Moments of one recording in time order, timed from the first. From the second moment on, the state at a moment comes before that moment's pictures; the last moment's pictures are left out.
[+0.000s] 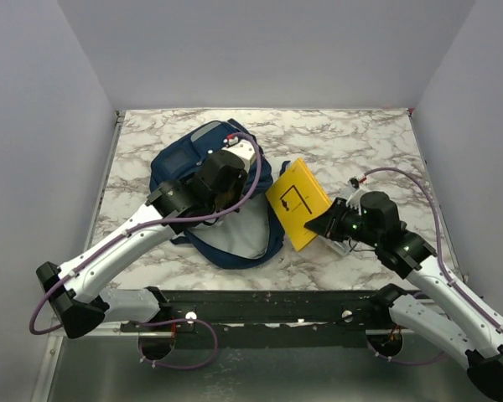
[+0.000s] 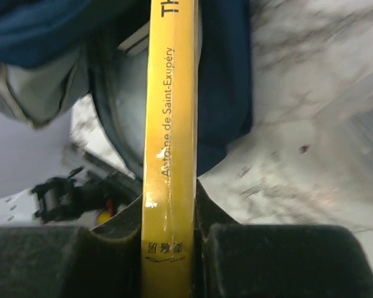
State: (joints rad) left arm -0.87 1.24 1.32 -0.80 -0.26 -0.24; right arm 0.57 0.74 0.67 -0.41 -0.14 0.75
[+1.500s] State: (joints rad) left arm -0.87 1.01 1.10 -0.55 -0.17 -0.03; right arm 0.82 2.10 0.65 1.43 0.04 1.38
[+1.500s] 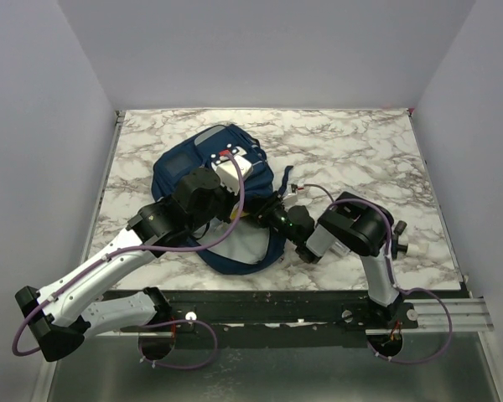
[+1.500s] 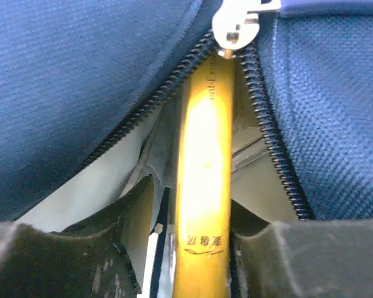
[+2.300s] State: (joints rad) left arm -0.87 1.02 1.10 -0.54 -0.16 -0.03; right arm 0.82 2.05 0.56 1.45 -0.08 1.36
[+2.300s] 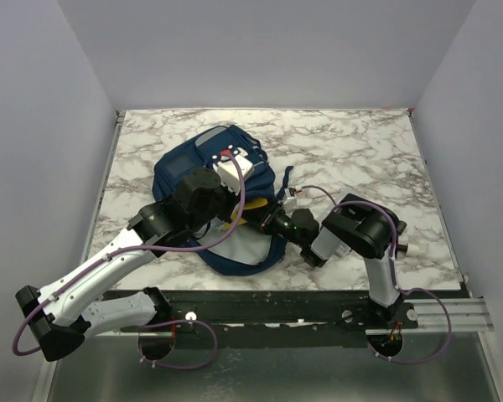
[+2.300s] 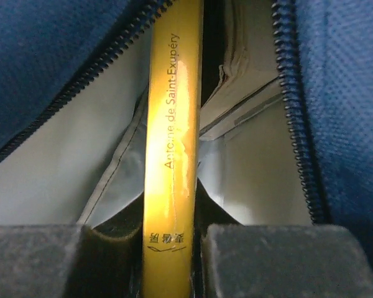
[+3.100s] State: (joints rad) left arm -0.87 1.02 1.08 -0.51 -0.16 -0.03; right arm 0.83 2.01 0.70 1.17 -0.06 1.33
